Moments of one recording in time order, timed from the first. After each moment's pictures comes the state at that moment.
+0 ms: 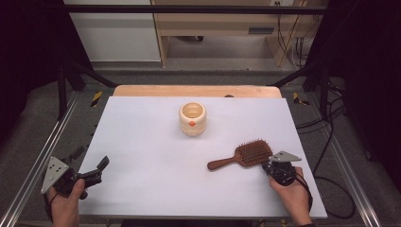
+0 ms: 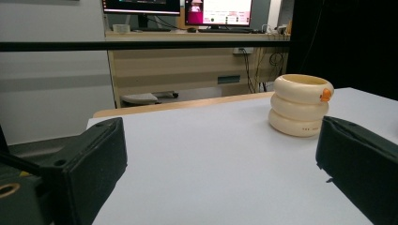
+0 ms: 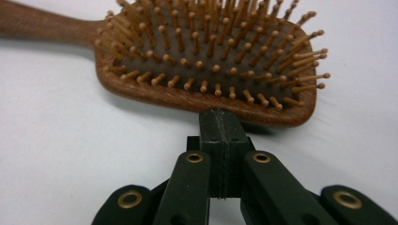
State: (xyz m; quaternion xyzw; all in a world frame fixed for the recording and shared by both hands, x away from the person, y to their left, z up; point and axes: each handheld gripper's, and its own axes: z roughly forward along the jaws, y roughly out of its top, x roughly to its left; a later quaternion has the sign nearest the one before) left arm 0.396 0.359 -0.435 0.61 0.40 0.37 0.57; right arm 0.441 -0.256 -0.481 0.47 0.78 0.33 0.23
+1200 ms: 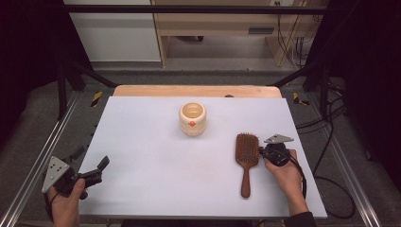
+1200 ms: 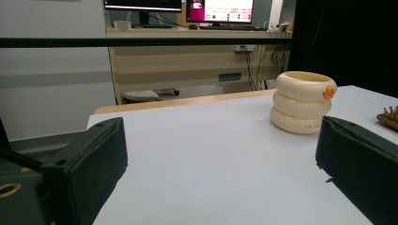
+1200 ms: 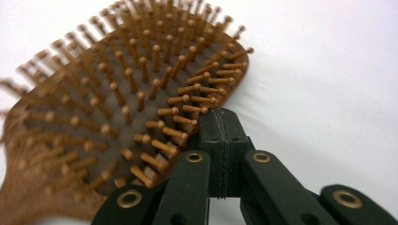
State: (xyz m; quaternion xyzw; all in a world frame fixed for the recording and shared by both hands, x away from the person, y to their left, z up) left arm 0.397 0.359 -0.437 0.61 0.41 0.37 0.57; right arm 0.500 -0.253 -0.476 0.47 0.79 0.31 0.24
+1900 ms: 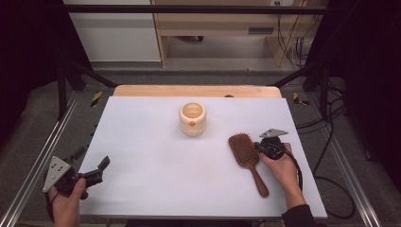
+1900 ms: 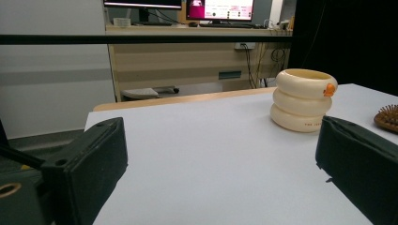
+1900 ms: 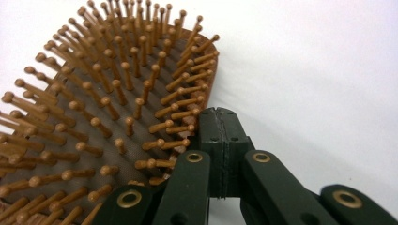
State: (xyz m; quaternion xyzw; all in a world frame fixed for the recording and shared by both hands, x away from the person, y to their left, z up) left arm 0.398 0.359 -0.439 0.62 0.41 0.36 0.57; right arm 0.523 -0.246 -0.478 0.45 0.80 0.32 0.22
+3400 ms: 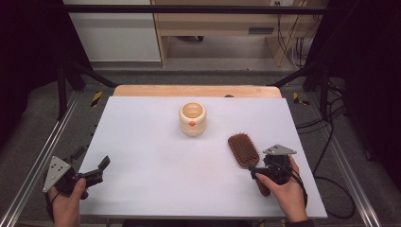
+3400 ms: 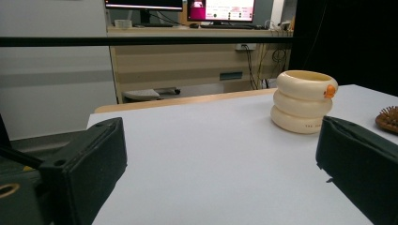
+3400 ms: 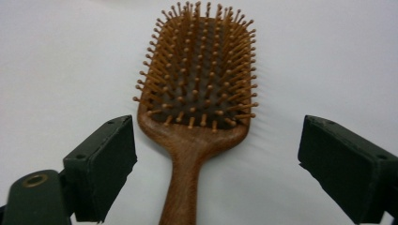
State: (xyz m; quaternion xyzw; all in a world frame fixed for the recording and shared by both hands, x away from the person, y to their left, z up) left arm 0.397 0.357 -0.437 0.62 0.41 0.37 0.56; right arm 0.441 -0.226 -0.445 0.49 0.78 0.33 0.23
